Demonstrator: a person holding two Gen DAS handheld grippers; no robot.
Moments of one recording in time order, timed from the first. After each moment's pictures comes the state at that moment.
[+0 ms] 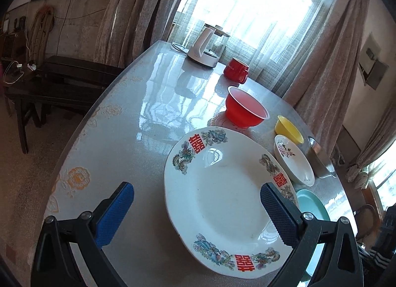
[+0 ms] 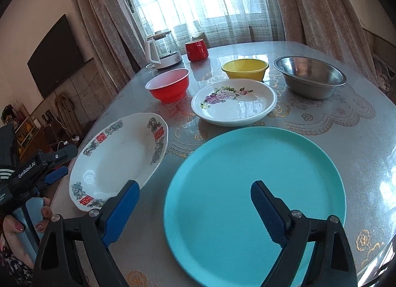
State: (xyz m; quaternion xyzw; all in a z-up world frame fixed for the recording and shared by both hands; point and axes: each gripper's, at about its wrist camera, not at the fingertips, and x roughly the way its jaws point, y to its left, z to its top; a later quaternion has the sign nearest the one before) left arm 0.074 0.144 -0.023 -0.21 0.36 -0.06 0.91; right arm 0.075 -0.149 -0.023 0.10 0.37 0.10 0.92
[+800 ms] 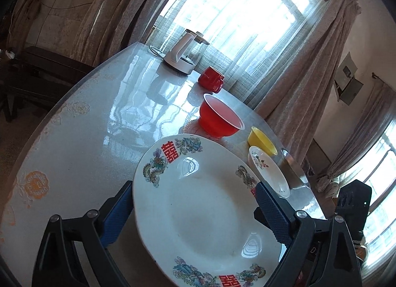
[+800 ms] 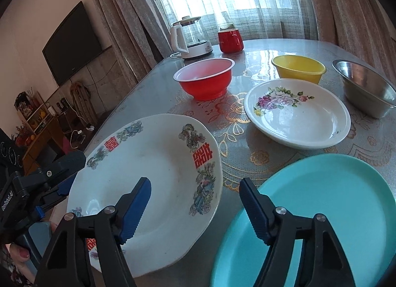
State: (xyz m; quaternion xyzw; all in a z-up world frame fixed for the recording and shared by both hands) left arm 0.087 0.145 -0.036 -0.27 0.31 -0.14 0.90; right arm 0.145 -0.095 -0.049 0.09 0.38 0.17 0.90
